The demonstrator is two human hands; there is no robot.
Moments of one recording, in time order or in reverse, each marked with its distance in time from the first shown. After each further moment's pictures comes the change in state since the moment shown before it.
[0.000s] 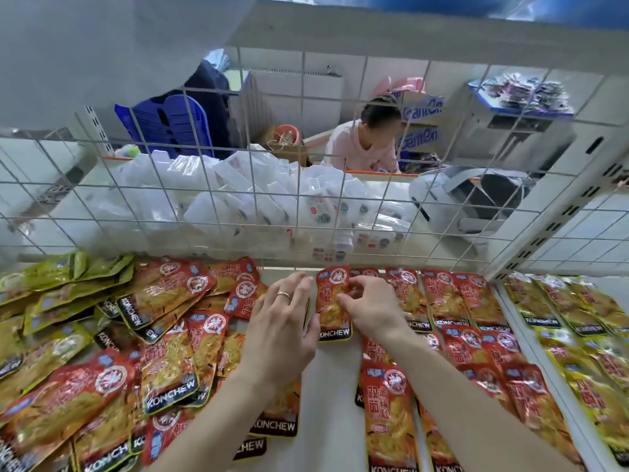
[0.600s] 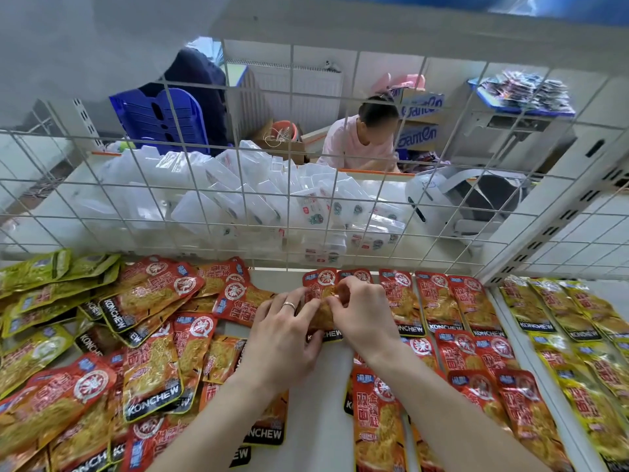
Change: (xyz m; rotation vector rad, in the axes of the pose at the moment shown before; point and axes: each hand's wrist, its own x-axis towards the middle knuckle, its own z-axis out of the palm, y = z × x) left_hand 0.002 0.005 0.021 0.119 -0.135 0.018; right_hand -0.007 0.003 0.006 -0.176 0.120 -0.202
